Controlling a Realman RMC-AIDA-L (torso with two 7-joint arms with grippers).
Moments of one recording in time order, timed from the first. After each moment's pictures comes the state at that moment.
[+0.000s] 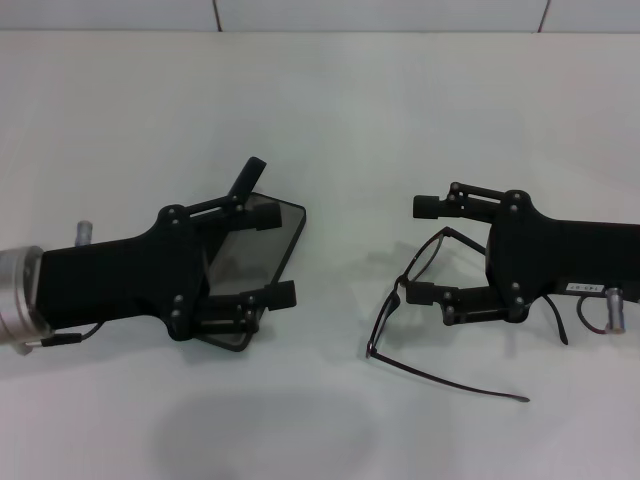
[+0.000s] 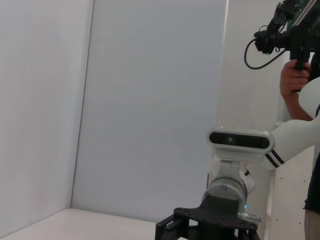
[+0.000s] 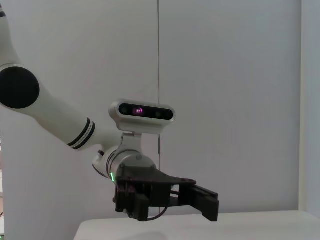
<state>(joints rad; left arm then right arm) -0.38 -1.98 0.96 0.46 1.56 1.85 -1.01 0.64 1.93 -1.71 -0.30 -0.93 -1.57 0.82</state>
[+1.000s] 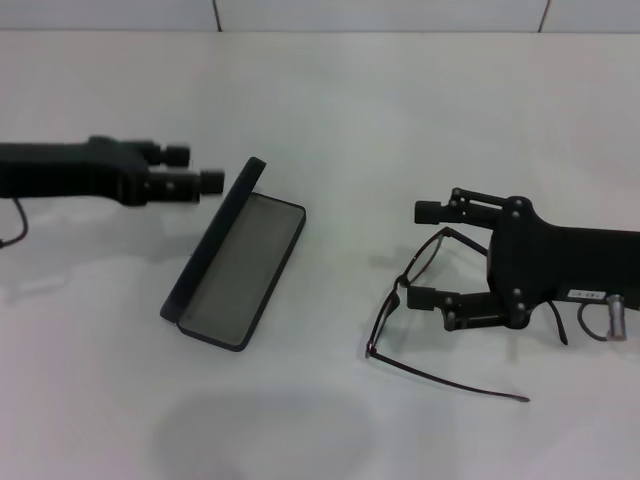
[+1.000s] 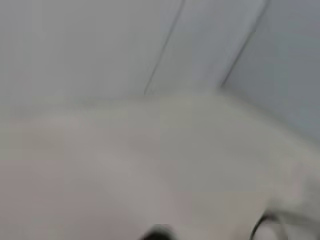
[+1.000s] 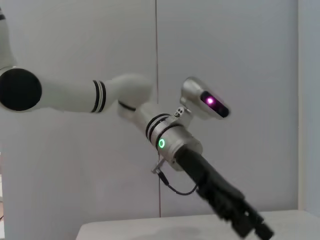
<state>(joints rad) -0.39 -2.00 0.86 1.03 1.96 1.57 -1.94 0.63 1.93 -1.70 -0.30 -0.93 -1.57 0.82</state>
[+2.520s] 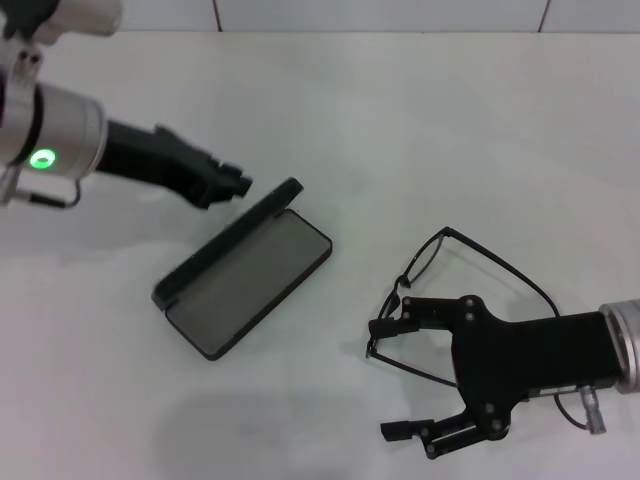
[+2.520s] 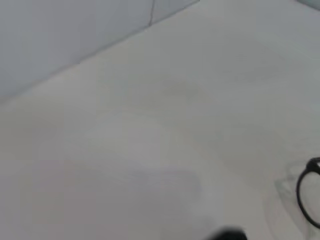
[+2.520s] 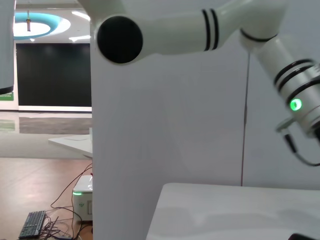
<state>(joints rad) -0.50 -2.08 1.07 1.27 2.31 1.47 -2.13 0.56 1.98 -1.71 -0.46 -1.18 -1.57 0.82</state>
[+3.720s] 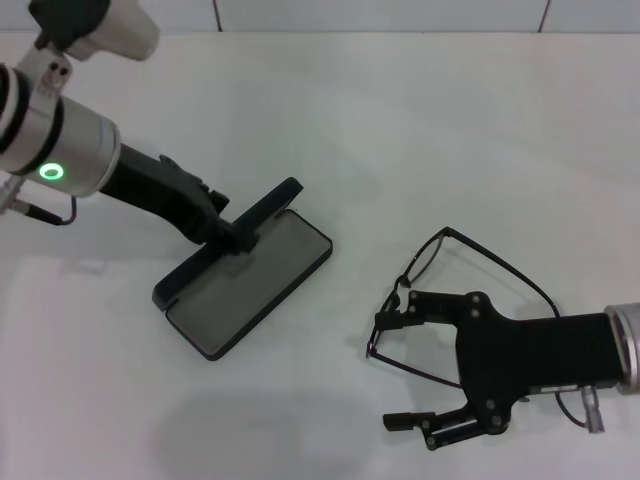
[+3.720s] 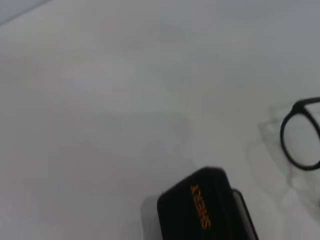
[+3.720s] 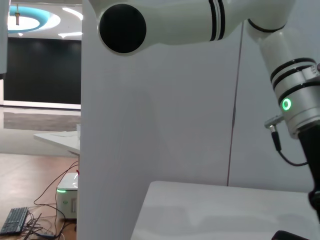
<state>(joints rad) -0.55 -2.09 1.10 1.26 2.44 1.57 -2.18 0.54 1.99 -1.68 -0.45 -1.19 -1.56 0.77</state>
